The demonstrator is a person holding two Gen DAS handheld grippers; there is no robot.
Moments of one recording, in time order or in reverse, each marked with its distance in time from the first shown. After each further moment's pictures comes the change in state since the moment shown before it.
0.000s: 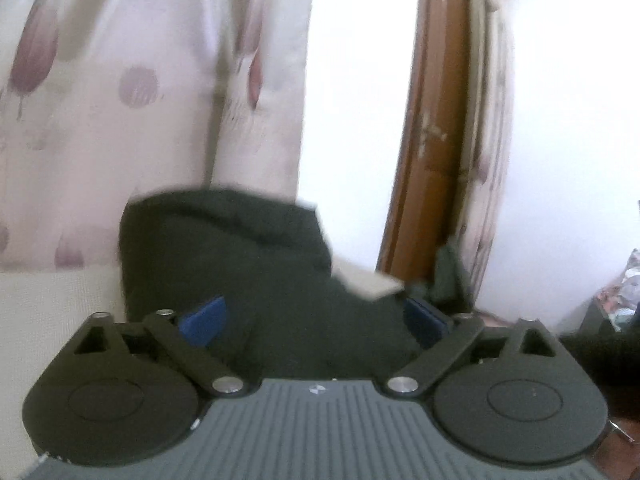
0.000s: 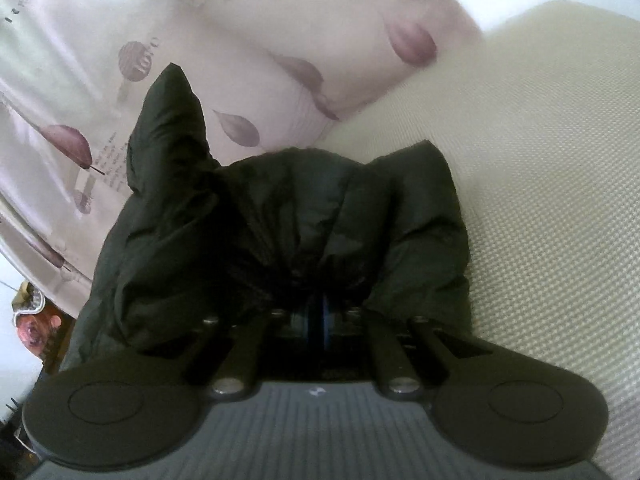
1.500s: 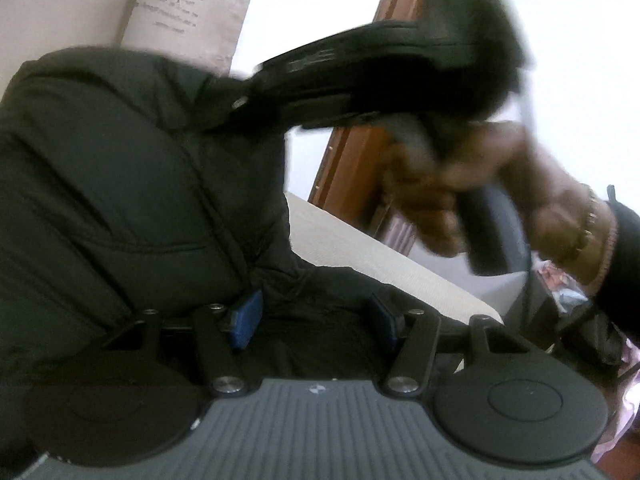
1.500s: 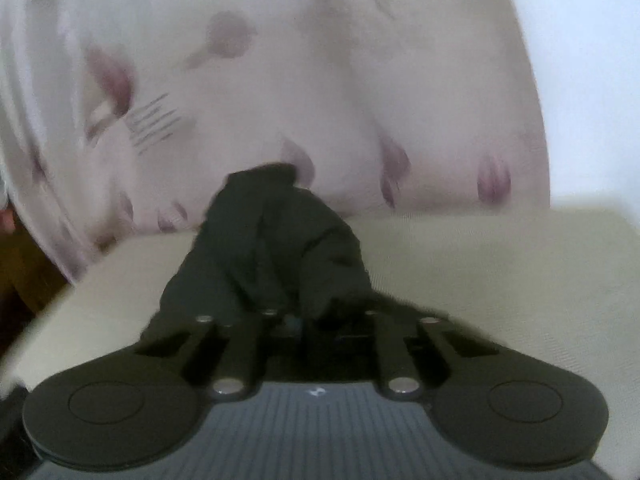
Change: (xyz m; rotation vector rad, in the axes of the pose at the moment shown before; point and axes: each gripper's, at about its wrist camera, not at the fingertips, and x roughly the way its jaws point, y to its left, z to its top) left arm 0.141 -0.022 -0.043 -0.113 0.226 -0.240; right arm -0.004 0.145 0.068 -0.529 -0.026 -0.180
